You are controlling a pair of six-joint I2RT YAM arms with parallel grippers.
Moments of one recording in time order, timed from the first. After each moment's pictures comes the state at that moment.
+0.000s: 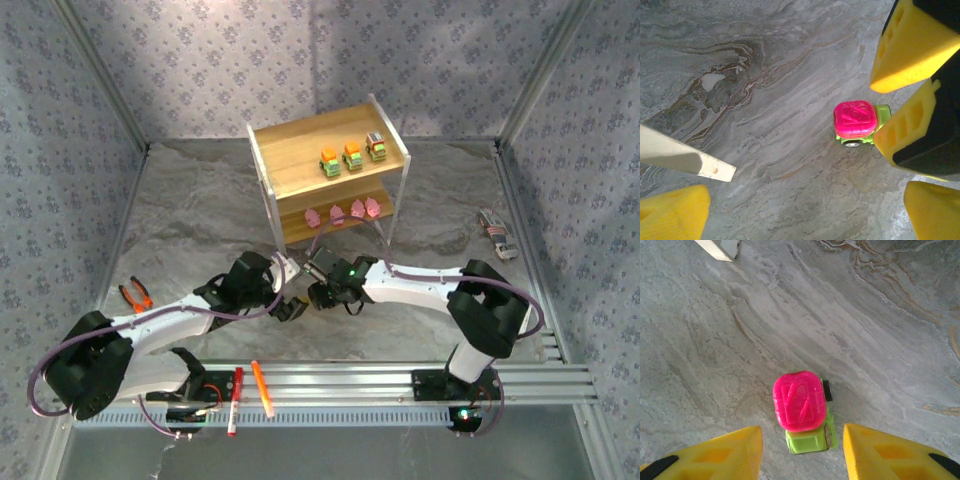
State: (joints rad) left arm -0.74 1.18 0.43 0.04 0.17 0.10; right arm 1.00 1.65 1.00 -0.48 0.11 0.50
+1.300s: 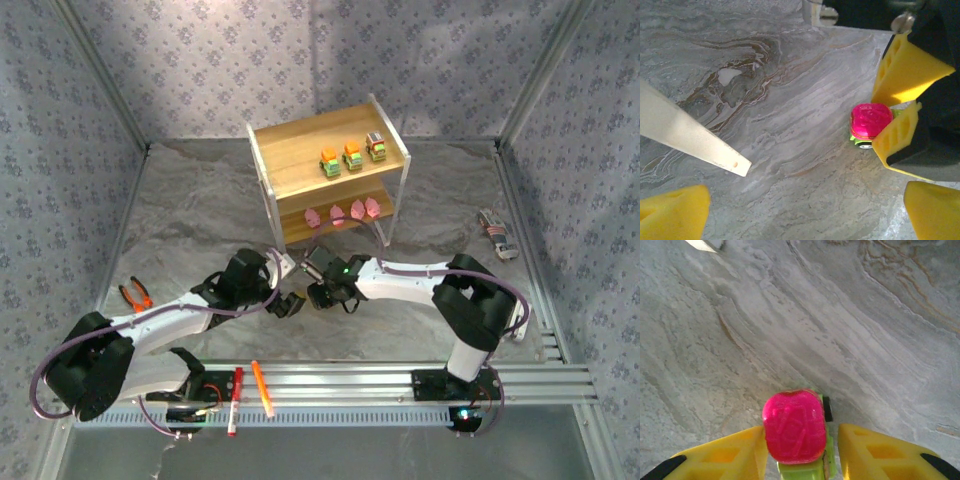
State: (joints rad) left arm -0.69 1.18 0.43 0.04 0.19 0.08; right arm 0.99 1.72 1.03 -0.47 0.10 0.46
